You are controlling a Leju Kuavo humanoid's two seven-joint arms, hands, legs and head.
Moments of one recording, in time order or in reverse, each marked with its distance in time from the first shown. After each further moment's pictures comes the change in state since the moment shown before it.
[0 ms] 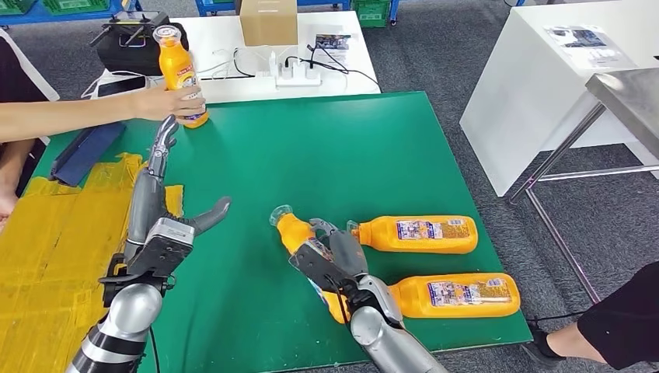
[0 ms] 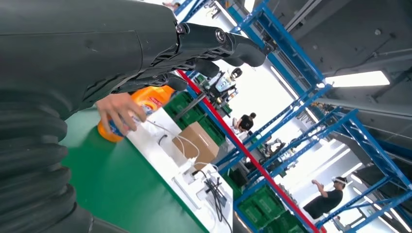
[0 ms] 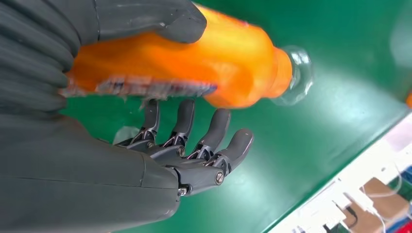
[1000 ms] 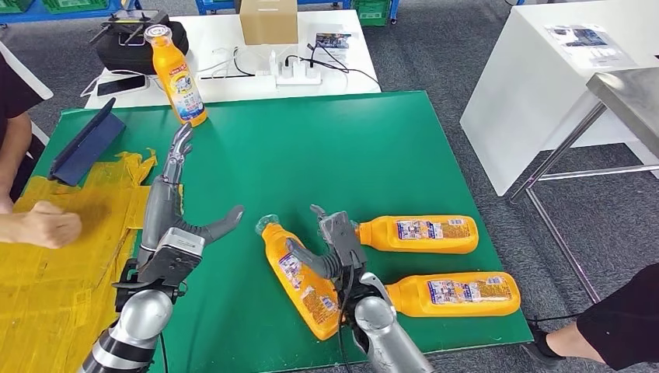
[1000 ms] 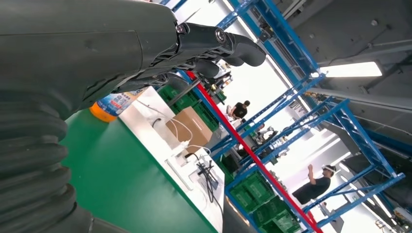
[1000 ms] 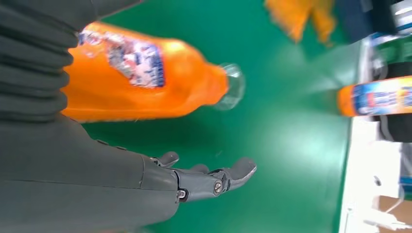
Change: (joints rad) left arm 0.010 -0.007 -0.054 0.011 0.036 0.023 -0.016; right arm 0.041 0.082 -0.088 -0.120 -0.520 0.194 -0.006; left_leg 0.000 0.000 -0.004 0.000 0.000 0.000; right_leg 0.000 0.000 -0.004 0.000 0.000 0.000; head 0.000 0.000
